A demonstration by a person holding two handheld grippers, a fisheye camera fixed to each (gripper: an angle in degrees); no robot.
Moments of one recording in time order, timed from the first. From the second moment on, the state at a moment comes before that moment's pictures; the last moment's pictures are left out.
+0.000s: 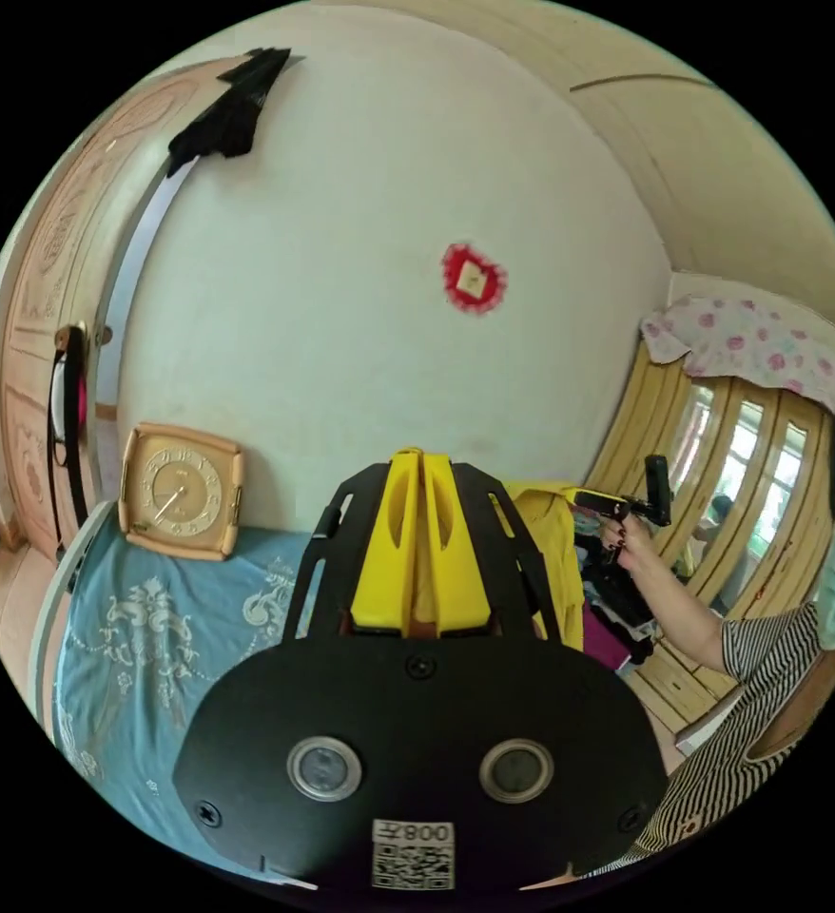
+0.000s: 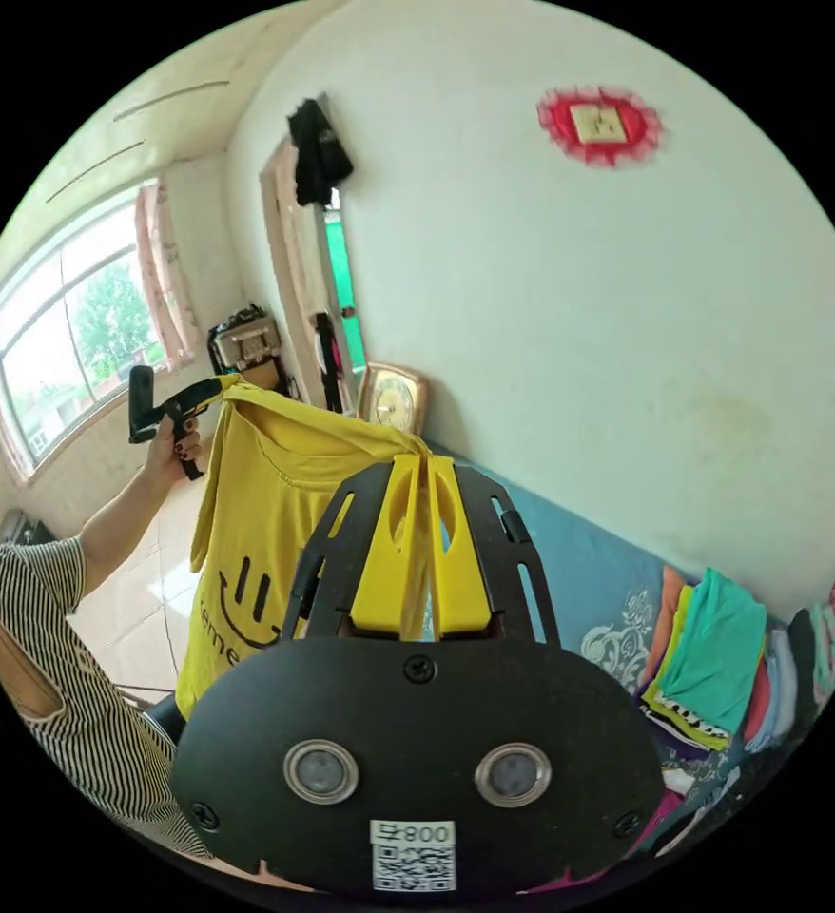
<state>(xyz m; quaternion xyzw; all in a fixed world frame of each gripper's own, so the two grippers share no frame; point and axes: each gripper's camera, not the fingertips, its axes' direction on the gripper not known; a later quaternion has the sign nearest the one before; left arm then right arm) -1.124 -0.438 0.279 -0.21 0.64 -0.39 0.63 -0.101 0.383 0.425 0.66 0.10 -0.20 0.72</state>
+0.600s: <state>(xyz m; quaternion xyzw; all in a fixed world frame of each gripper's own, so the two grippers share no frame) -0.899 -0.104 0.300 -0.53 0.57 -0.39 0.49 0.001 0.066 0.502 0.47 0.03 -0.09 0.88</state>
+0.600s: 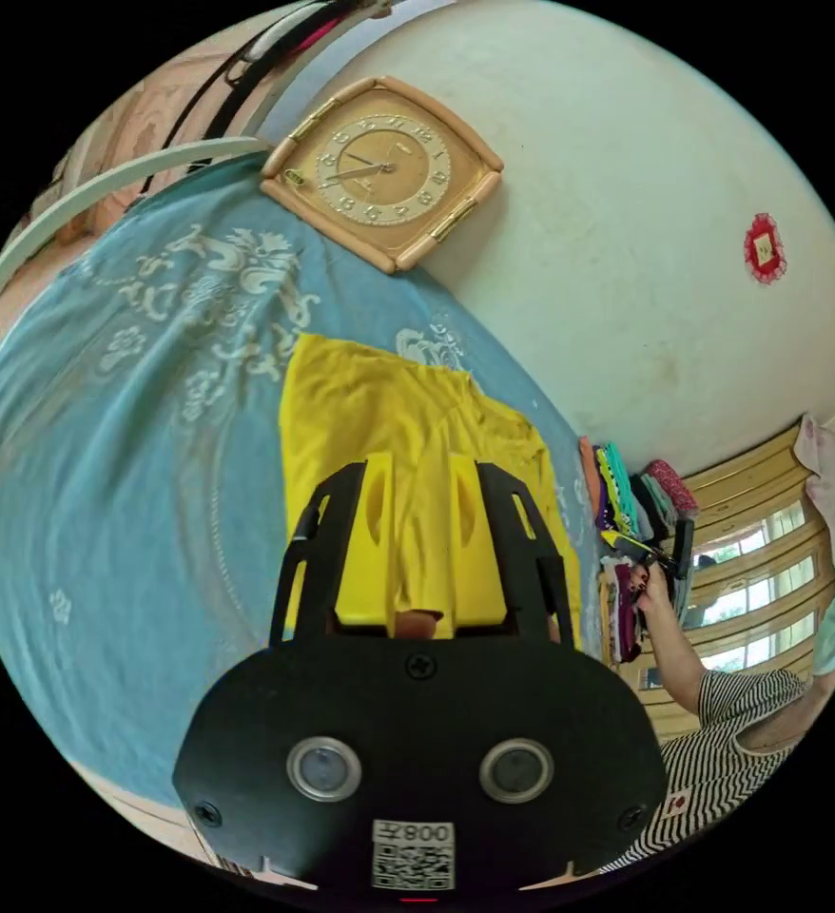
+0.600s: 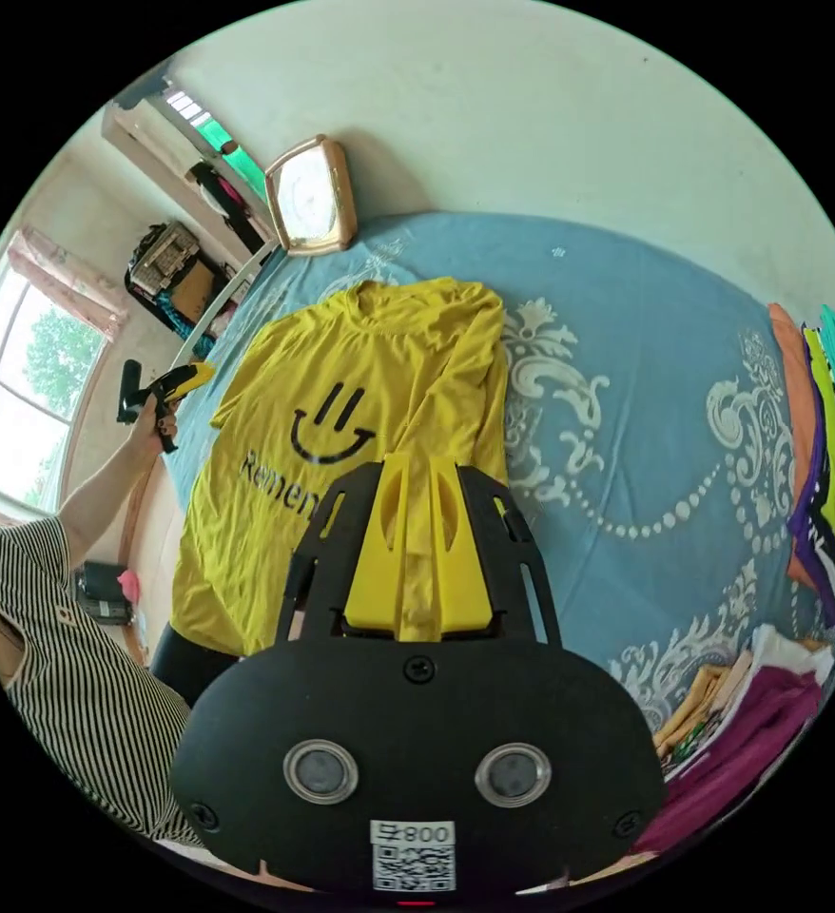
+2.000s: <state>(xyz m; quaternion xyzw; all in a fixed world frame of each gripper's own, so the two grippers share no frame) -0.777 -0.032 0.308 -0.60 0.49 -0.36 0.53 0.112 -0.092 0.346 0.43 0.10 0.12 0.89</state>
